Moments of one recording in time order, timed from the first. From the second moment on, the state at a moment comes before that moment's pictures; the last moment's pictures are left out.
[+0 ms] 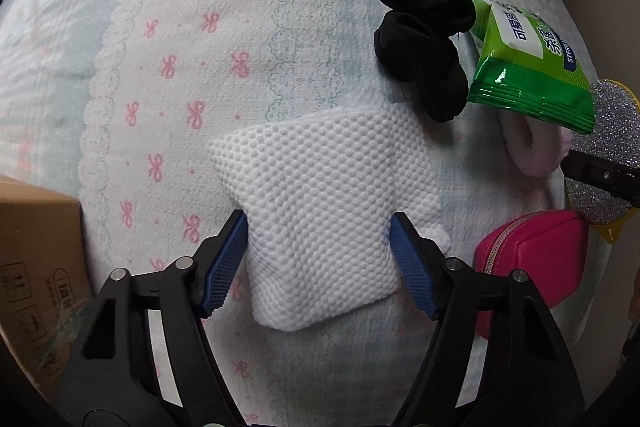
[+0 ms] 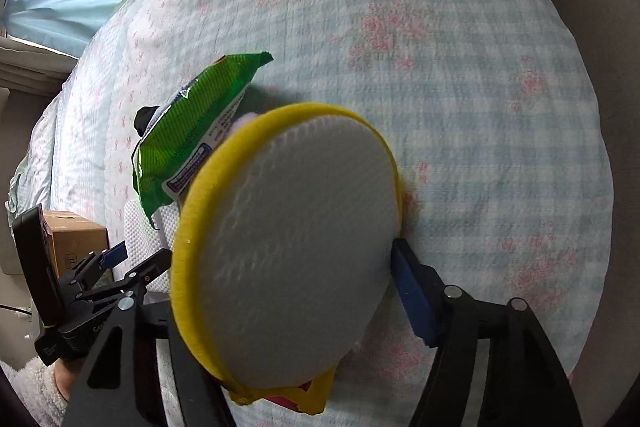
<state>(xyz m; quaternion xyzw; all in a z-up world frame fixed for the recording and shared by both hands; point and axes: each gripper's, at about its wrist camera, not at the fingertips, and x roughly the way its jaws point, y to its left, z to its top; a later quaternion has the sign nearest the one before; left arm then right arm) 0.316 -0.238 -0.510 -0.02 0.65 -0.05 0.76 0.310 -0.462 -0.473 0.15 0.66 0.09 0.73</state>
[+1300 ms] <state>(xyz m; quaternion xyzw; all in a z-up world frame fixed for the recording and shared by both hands) 0.236 -0.176 -0.303 -0.07 0.53 -0.13 0.84 0.221 -0.396 -0.264 0.11 0.56 0.07 0.82</state>
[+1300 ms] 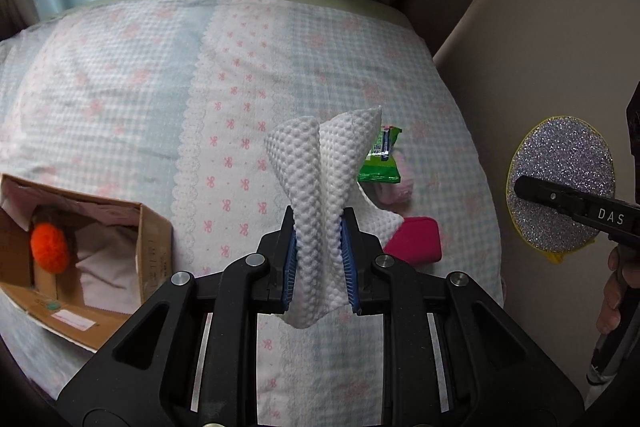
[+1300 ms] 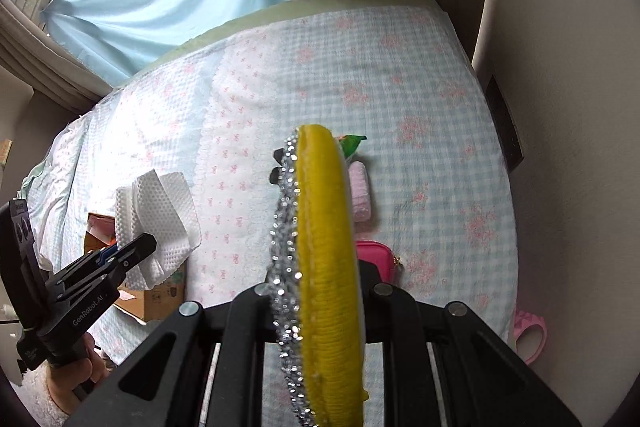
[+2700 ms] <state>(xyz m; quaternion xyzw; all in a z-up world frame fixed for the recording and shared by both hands) 0.214 0.207 -0.322 -0.01 0.60 -0.14 0.79 0.210 0.016 -0.320 0.17 0.65 0.12 0.73</state>
